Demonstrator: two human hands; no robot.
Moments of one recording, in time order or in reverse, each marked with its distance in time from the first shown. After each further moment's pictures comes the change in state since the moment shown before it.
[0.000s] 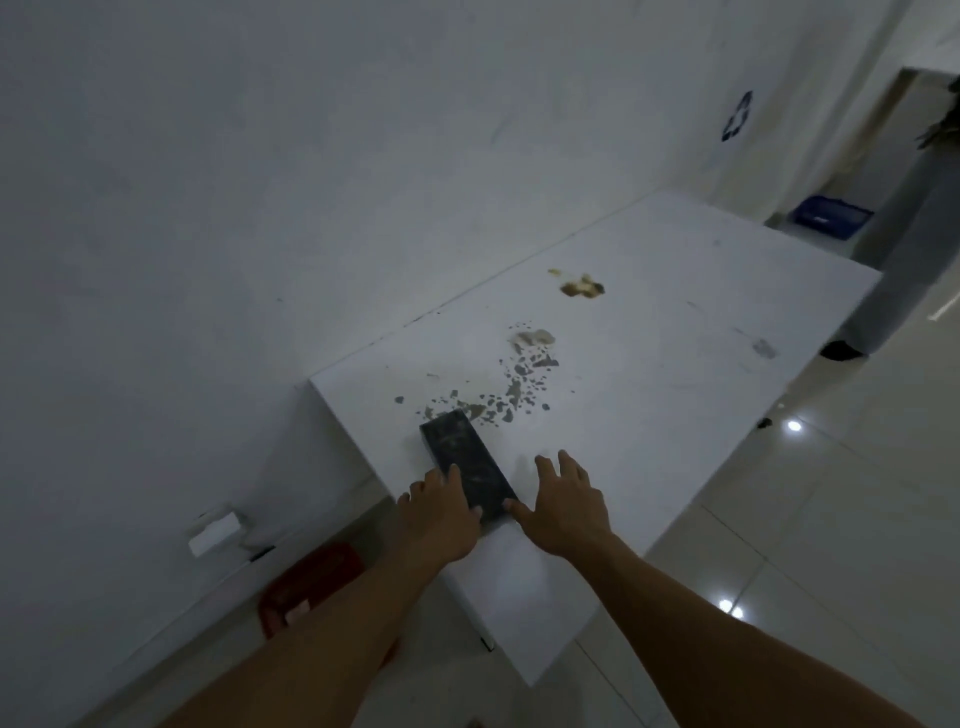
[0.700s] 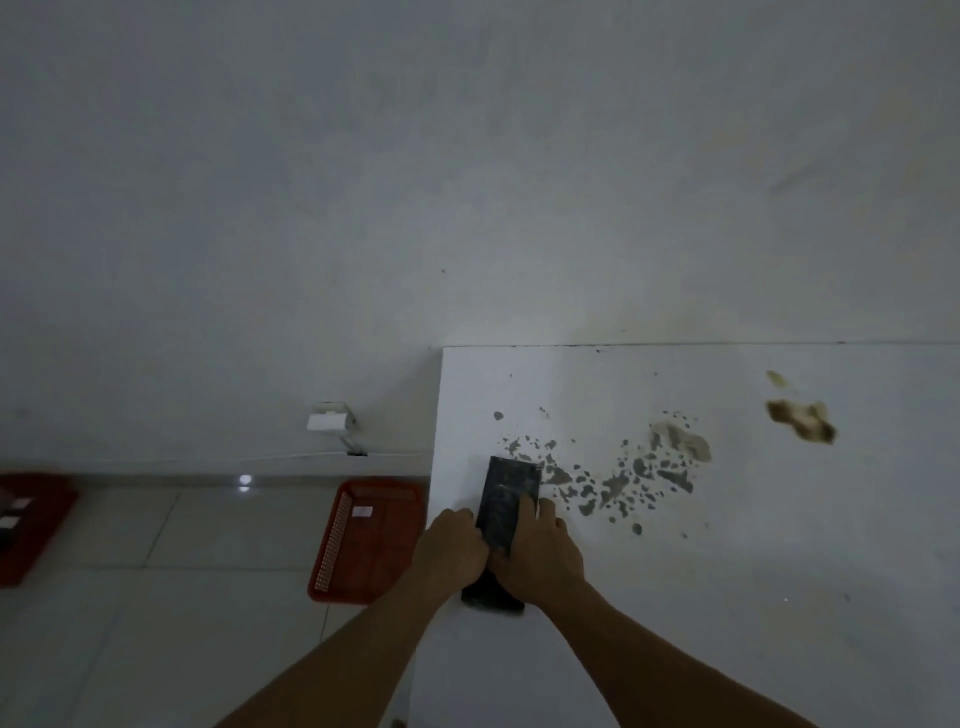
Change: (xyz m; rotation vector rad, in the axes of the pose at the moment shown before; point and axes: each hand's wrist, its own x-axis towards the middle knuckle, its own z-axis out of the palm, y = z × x) left_hand 0.055 0.025 0.011 -0.615 0.135 -0.563; right_hand 0.121 -0.032 0.011 -0.126 -0.340 -0.603
